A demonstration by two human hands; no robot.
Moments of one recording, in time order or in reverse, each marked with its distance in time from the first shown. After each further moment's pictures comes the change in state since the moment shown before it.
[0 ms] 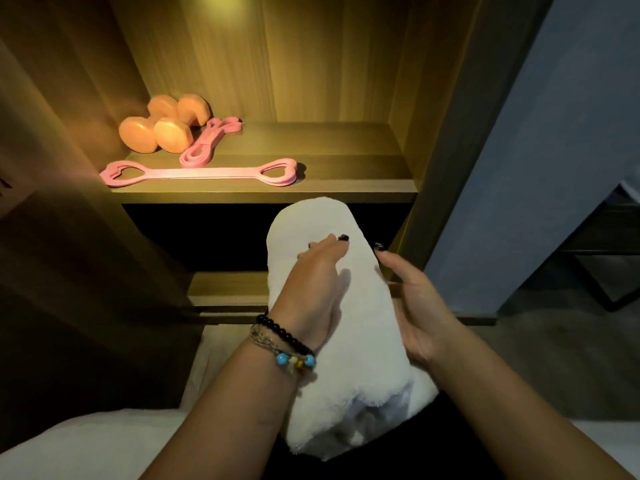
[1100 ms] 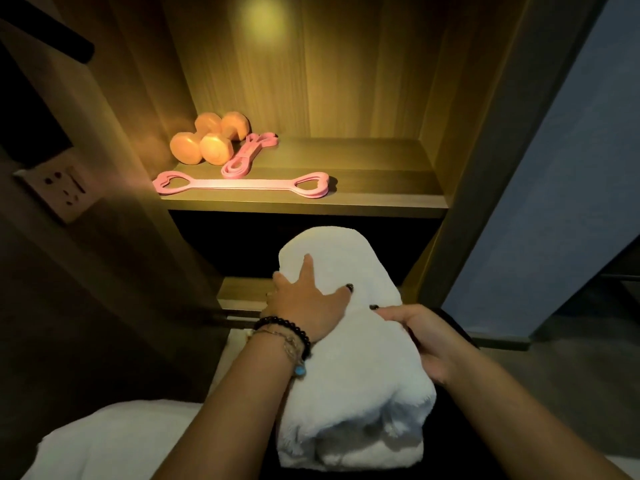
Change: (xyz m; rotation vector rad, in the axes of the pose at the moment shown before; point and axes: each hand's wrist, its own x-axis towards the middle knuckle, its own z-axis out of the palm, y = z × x) left_hand 0.009 0.003 -0.065 1.311 0.324 -0.060; right_hand 0.017 0.021 -0.007 -0.221 -0.008 0.161
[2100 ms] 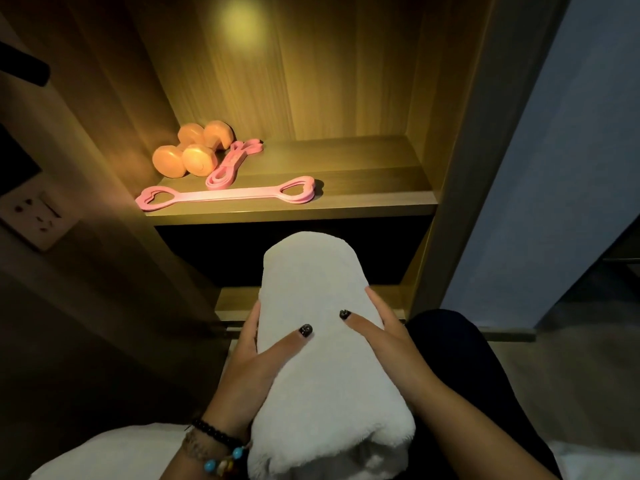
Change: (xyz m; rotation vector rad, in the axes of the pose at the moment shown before) left_hand -0.030 -0.054 0.004 -1.045 -0.199 0.219; right_hand 0.018 0.030 0.005 -0.249 0.171 -0.462
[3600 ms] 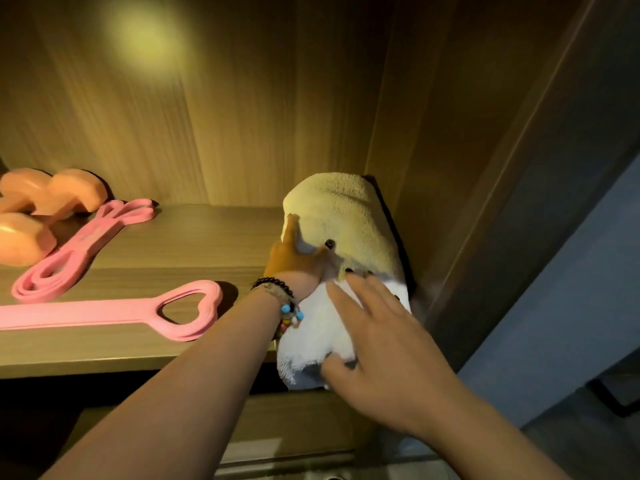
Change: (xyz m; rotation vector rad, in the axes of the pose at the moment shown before) left_hand 0.415 0.084 0.134 0.575 0.106 0.266; right_hand 0.197 -0.156 -0.084 -1.504 0.047 -0.334
